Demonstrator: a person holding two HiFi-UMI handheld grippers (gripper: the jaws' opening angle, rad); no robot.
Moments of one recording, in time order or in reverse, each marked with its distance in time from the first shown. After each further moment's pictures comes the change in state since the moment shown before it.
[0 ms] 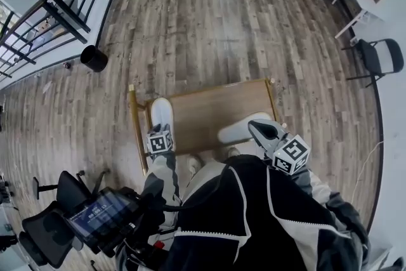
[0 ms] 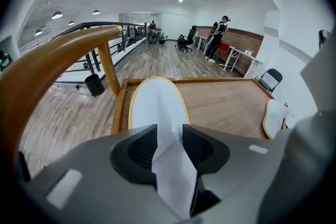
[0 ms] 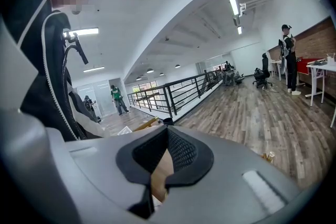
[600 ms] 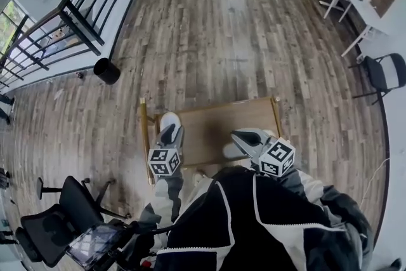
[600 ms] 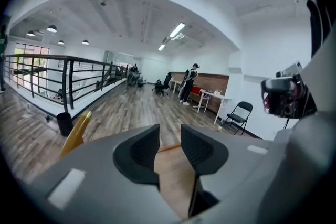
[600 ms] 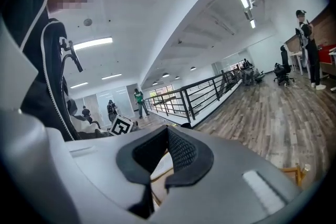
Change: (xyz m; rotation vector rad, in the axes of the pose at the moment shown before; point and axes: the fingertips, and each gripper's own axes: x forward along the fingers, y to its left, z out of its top) left arm -0.138 -0.094 0.138 0.077 -0.515 -0.254; right arm 0.055 0.037 0.020 -0.007 -0.044 0.212
